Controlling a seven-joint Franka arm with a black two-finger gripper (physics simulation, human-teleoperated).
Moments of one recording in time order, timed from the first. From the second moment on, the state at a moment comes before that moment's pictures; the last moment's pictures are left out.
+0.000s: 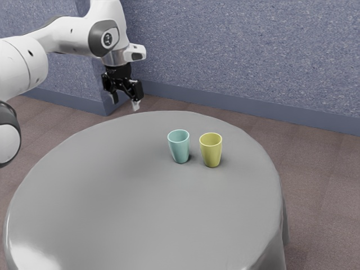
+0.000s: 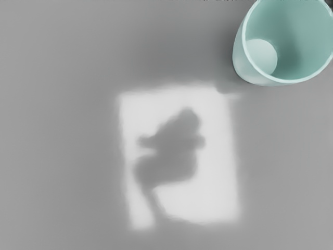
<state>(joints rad) 0.03 0.48 0.05 -1.23 -0.01 1.69 0.19</state>
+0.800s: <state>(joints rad) 0.02 0.66 0.02 -1.04 -0.01 1.69 0.21</state>
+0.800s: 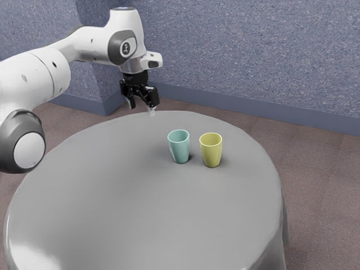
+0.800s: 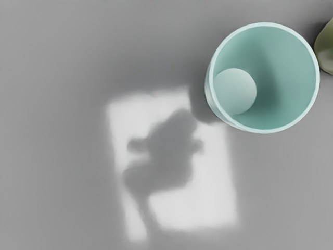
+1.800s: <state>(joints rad) 0.01 0.83 -0.01 -0.85 -0.01 1.63 0.04</state>
